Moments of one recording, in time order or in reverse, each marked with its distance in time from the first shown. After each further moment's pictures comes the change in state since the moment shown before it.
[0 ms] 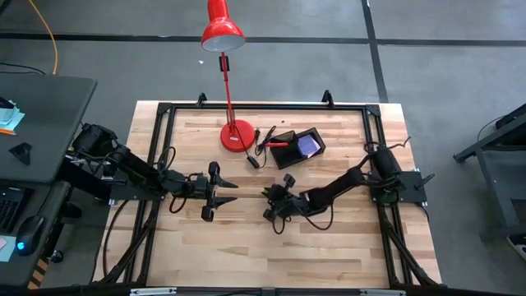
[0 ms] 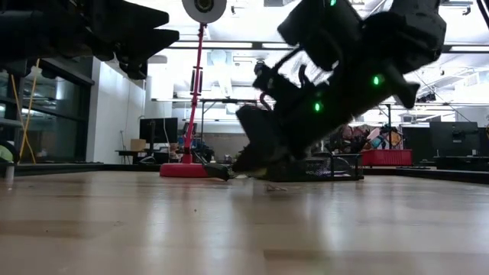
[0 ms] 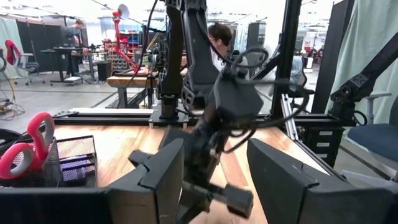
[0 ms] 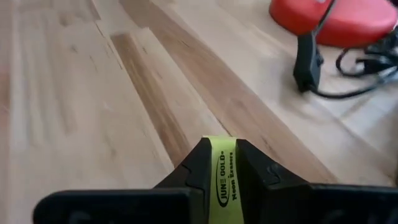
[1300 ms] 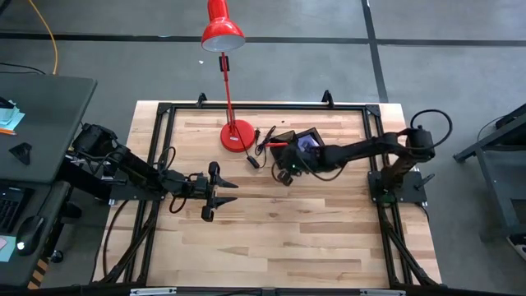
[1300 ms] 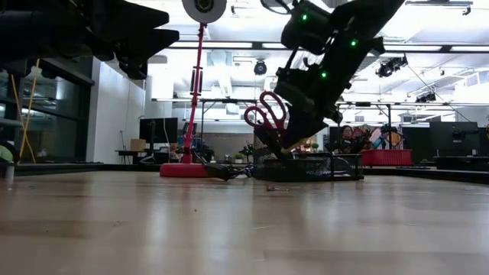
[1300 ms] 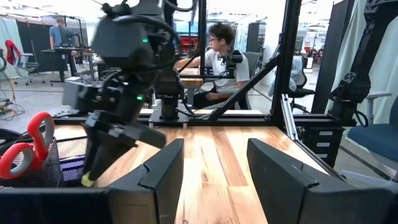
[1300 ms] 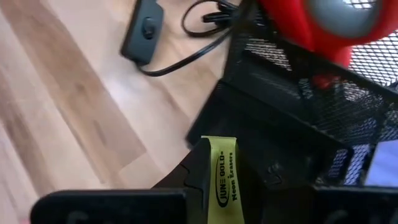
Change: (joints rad) left arm 0.000 0.000 0.000 0.000 0.000 0.000; right arm -0.346 -0.379 0.002 -0.689 -0.350 0.043
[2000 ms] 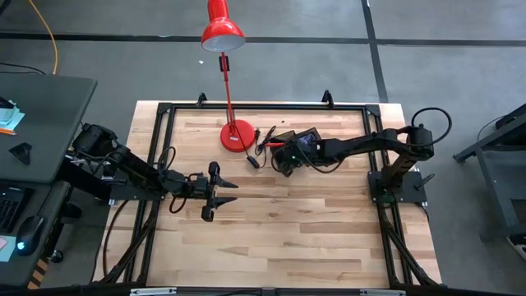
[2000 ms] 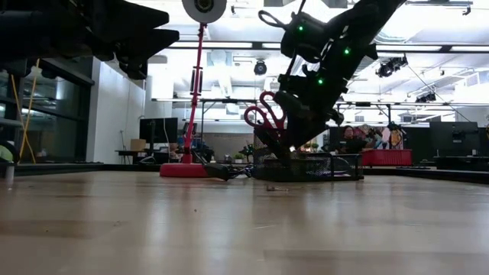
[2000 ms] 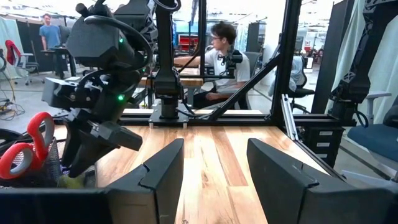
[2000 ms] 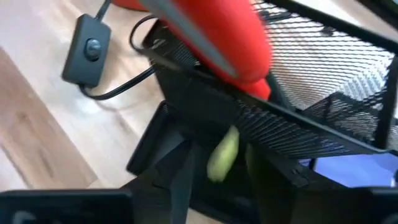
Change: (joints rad) left arm 0.000 0.000 0.000 0.000 0.000 0.000; right arm -0.080 0.000 0.000 -0.006 0.032 -0.011
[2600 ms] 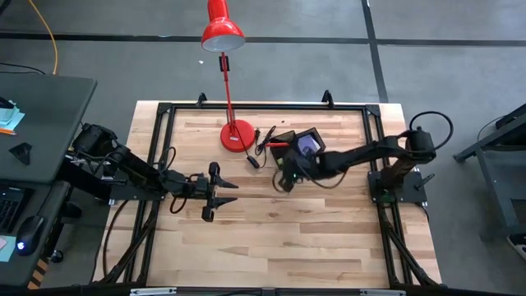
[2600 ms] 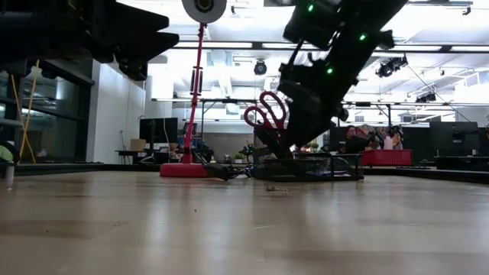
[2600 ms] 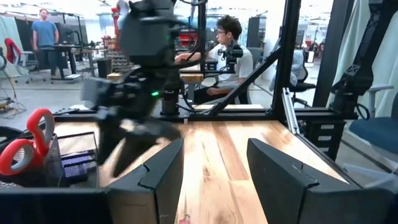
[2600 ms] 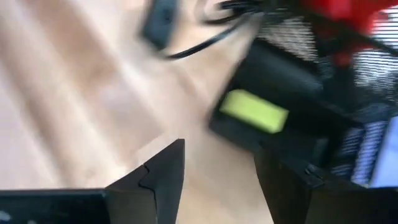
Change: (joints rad) left arm 0.000 0.000 0.000 -0.020 0.000 0.009; right arm 0.153 0.000 0.000 -0.028 0.025 0.070
